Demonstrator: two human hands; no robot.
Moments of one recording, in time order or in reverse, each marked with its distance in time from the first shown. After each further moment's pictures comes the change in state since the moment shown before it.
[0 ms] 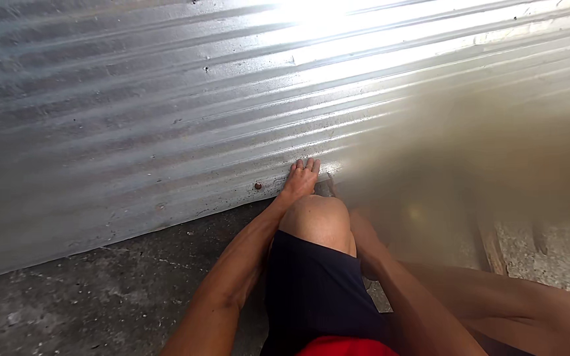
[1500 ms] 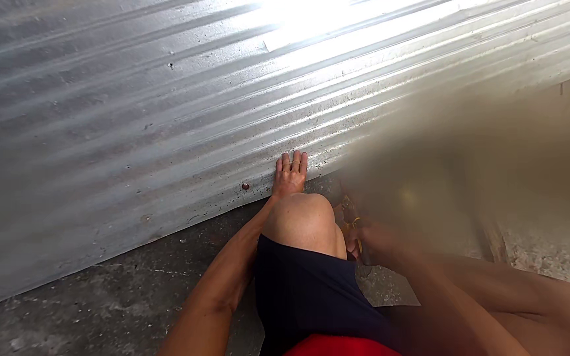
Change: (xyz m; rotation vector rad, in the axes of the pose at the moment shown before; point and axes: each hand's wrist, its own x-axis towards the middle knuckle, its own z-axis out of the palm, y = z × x) left_hand -0.002 0.003 0.045 0.089 0.286 -0.037; right_hand -0.012 0.073 -0.005 0.958 -0.426 0.000
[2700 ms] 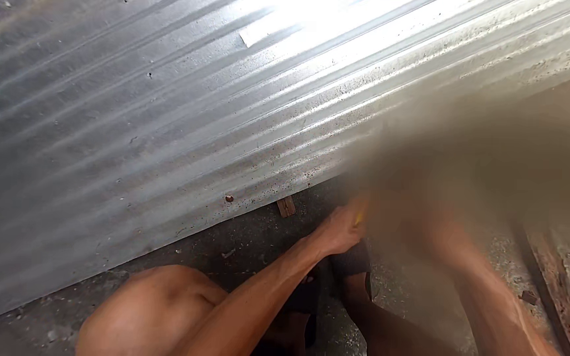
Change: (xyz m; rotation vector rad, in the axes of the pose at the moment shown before) left_hand -0.015 0.140 -0.063 -1.059 -0.620 -0.027; right_hand -0.025 -0.024 -0.102 0.134 0.116 -0.530
